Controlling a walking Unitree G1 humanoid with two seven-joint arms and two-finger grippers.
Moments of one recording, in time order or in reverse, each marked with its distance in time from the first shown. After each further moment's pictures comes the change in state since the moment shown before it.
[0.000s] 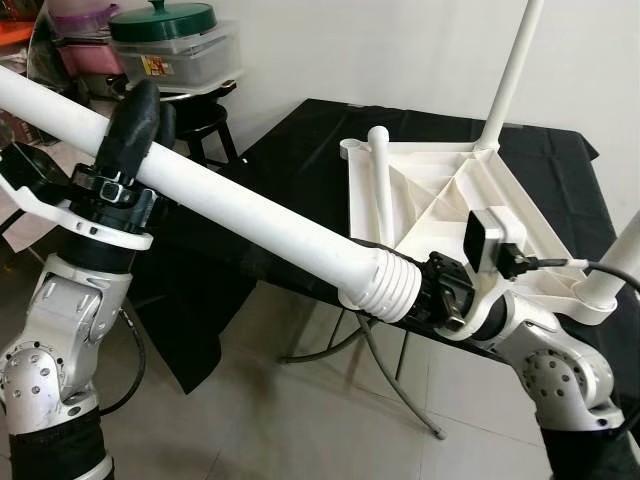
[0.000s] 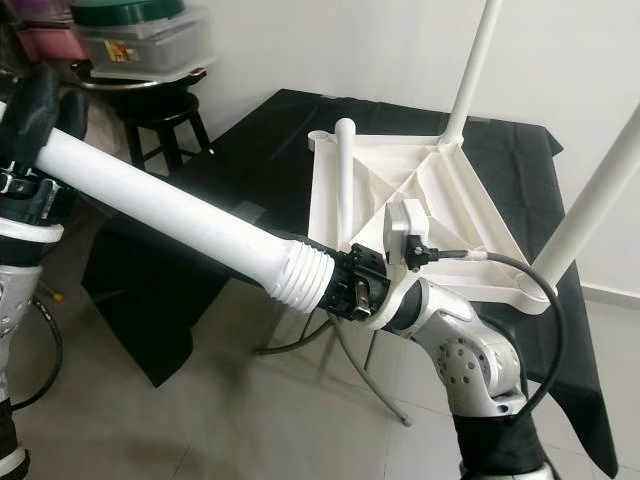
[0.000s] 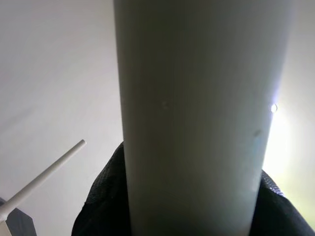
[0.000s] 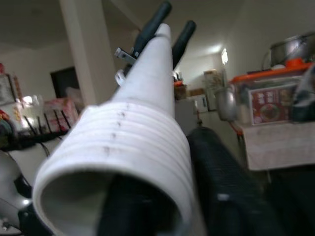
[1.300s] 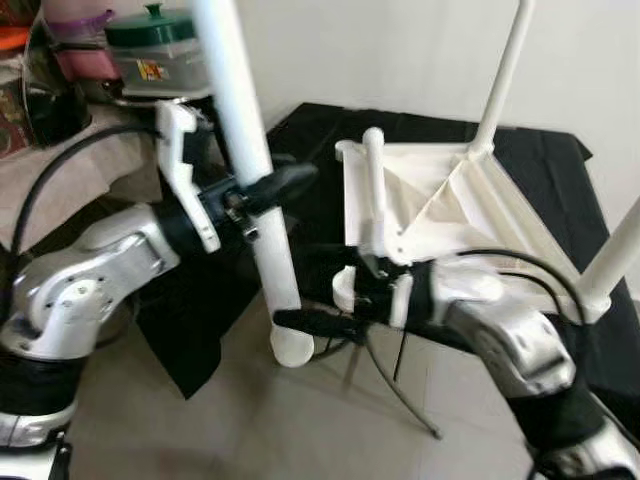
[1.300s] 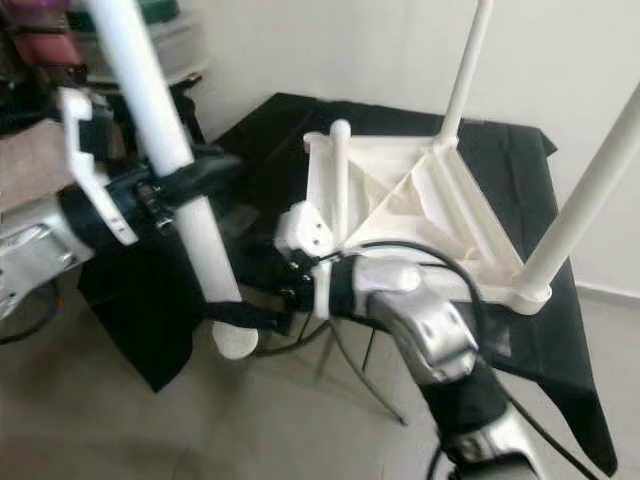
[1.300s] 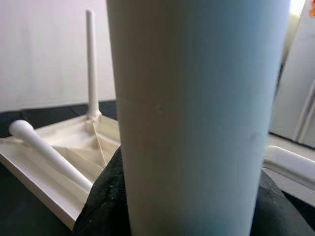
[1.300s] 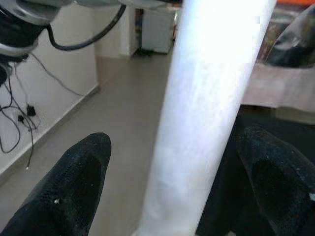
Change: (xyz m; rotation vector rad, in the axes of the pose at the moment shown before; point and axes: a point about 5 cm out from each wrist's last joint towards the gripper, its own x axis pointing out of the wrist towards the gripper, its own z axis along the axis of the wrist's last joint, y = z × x) left arm 0.037 0.015 -0.055 0.768 0.721 -0.135; right arm 0.062 -0.017 -0.023 -0.279 0.418 -0.030
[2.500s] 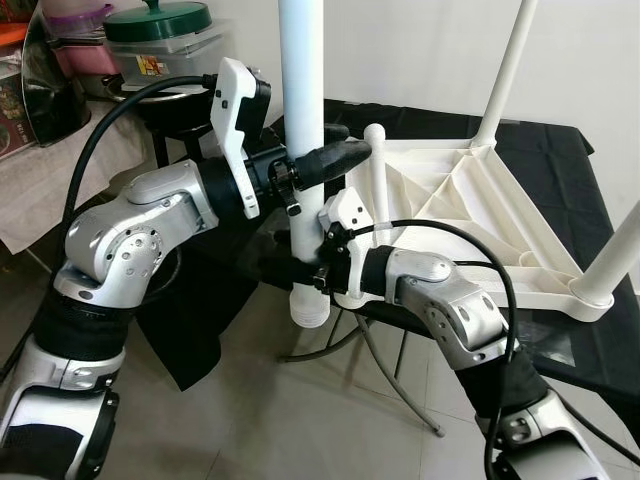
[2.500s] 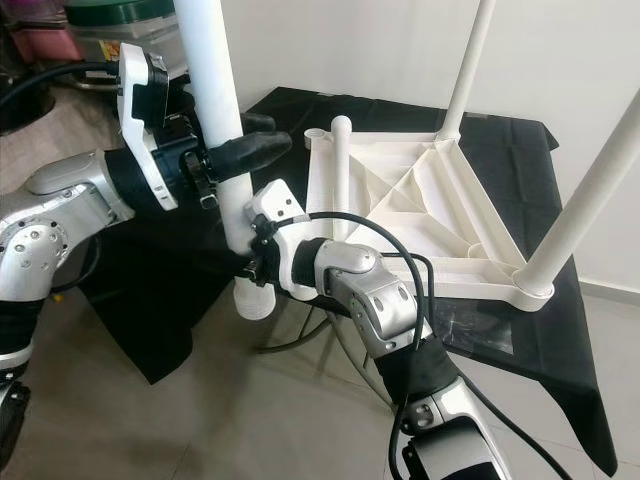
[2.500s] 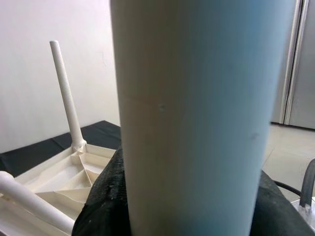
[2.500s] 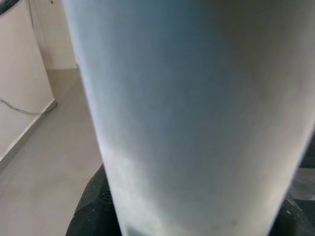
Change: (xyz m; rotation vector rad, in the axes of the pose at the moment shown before) left arm 0.044 -0.004 0.024 0.132 -0.061 -0.164; right arm 0.033 -0.021 -0.001 0.073 -0.027 -0.185
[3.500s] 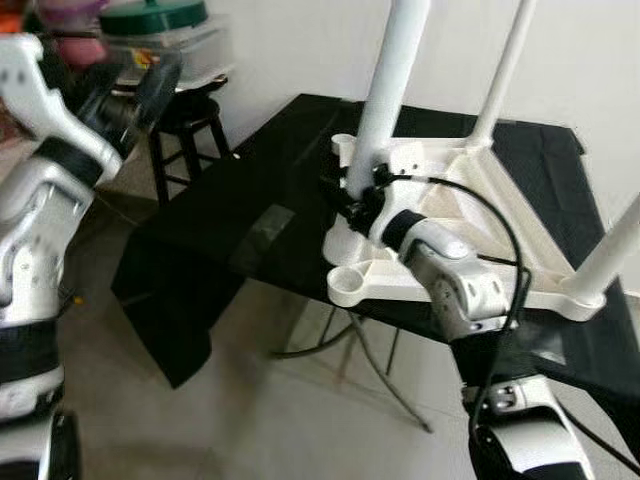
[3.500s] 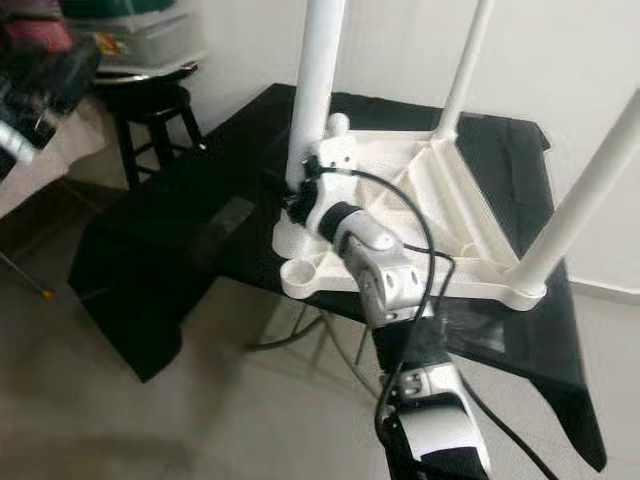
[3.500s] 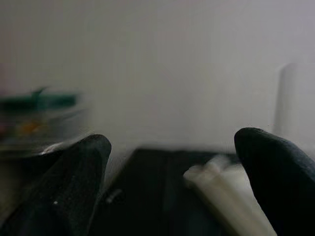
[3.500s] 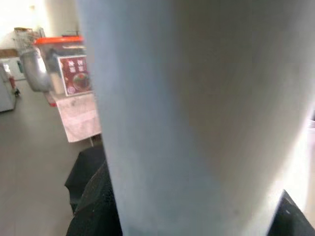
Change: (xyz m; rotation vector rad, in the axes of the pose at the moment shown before) left arm -0.138 0.050 -0.013 0.200 -0.055 0.955; right arm -0.029 -0.048 0.005 0.055 -0.163 -0.516
